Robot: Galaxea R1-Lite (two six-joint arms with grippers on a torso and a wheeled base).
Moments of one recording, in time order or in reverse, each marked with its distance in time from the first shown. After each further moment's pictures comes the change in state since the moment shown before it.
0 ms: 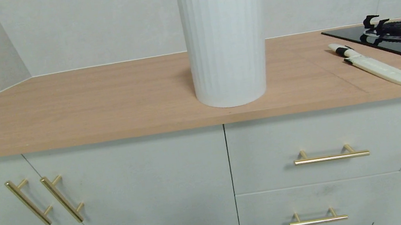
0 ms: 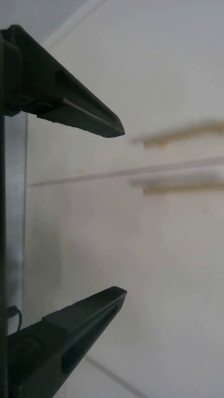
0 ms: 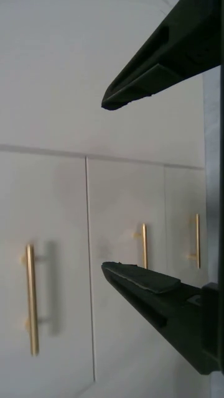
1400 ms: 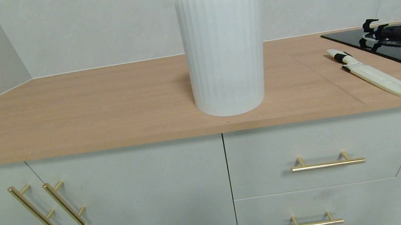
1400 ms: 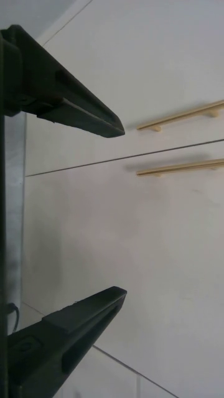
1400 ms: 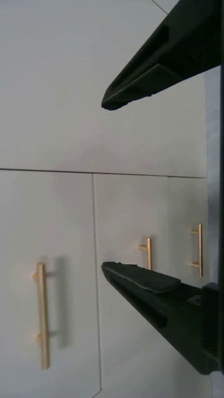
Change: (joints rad) left arm -0.001 0.000 0.000 0.000 0.000 -0.002; right arm -0.001 0.000 0.000 0.000 0.000 0.000
